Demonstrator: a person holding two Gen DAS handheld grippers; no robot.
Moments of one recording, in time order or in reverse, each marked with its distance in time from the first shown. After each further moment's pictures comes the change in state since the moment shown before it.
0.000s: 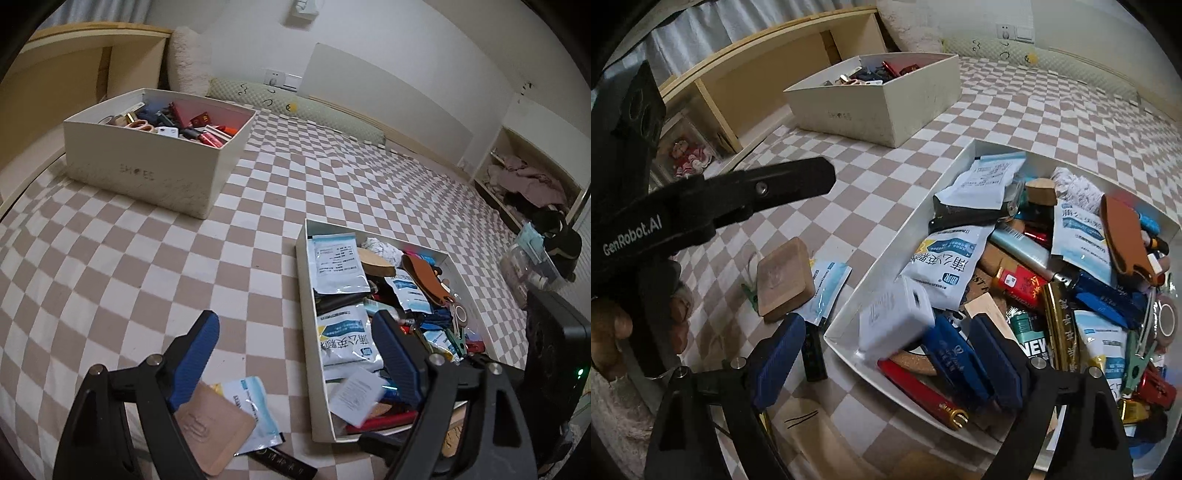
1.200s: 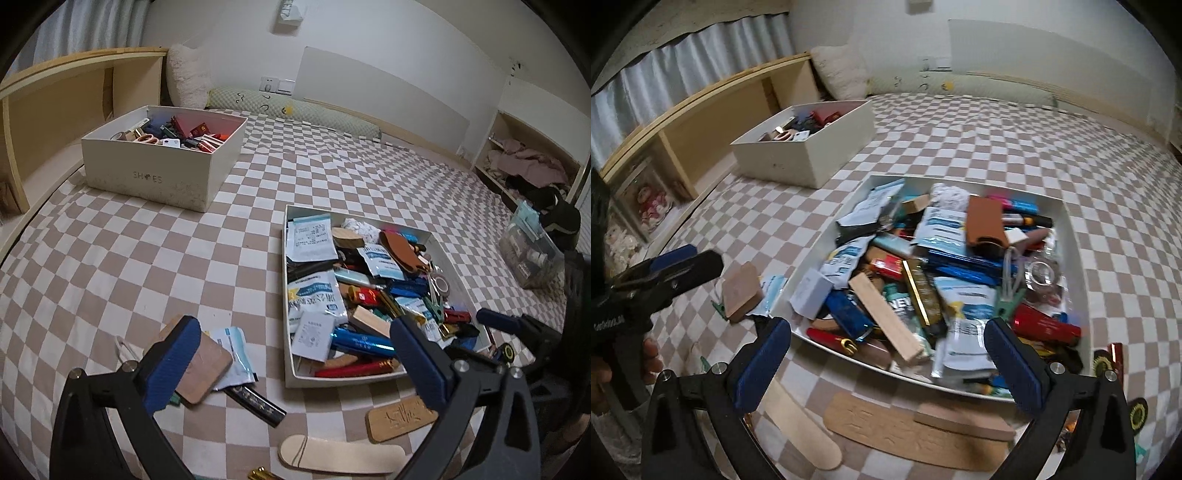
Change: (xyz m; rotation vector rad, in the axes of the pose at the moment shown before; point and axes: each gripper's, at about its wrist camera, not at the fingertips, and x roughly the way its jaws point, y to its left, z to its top) left arm -0.051 -0.050 -0.036 0.077 -0.007 0.072; right arm -0.092 -0.039 -0.040 0.141 -0.153 -0.227
